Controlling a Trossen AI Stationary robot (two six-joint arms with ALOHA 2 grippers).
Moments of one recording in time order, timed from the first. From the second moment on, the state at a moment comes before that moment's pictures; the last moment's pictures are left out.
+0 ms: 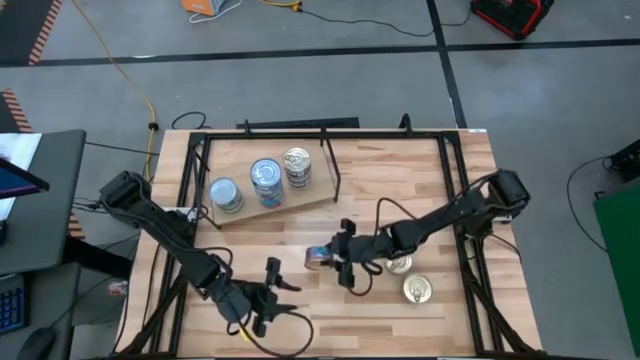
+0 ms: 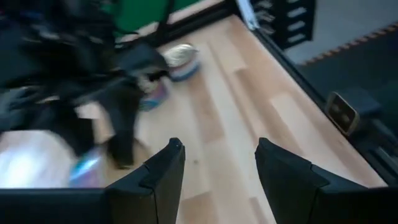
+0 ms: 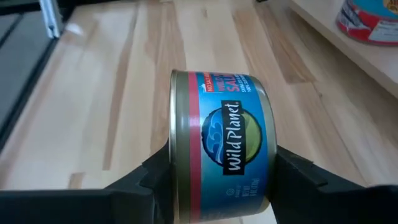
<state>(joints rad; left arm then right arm) -0.74 1.53 0.98 0.08 -0.63 0.02 0.31 1.71 0.97 0.16 0.27 0.30</state>
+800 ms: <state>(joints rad) -0.69 1.29 0.64 0.41 -0.57 0.08 -0.03 1.48 1.04 -0.05 0.00 0.34</state>
